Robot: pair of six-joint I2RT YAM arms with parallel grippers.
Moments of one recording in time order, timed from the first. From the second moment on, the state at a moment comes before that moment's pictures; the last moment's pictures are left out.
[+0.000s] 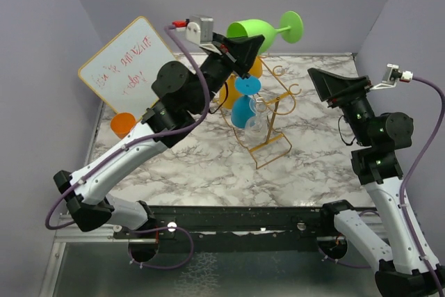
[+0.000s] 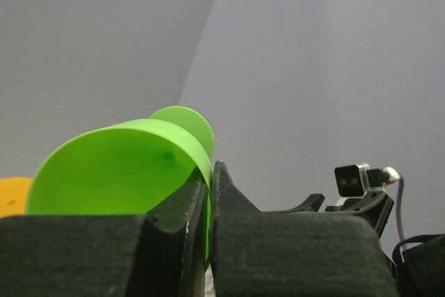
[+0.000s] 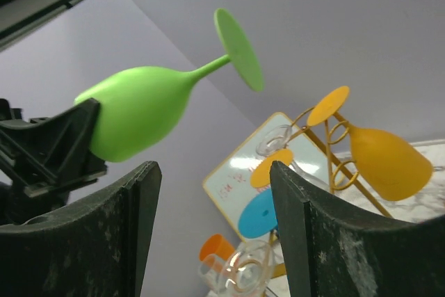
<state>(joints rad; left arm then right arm) -0.93 1.32 1.58 0.22 -0.21 -0.36 0.19 0.74 0.92 0.25 -0.26 0.88</state>
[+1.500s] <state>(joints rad) -0.97 1.50 1.47 0.64 0.15 -0.42 0.19 0.87 0.87 0.58 -0.12 1.50</state>
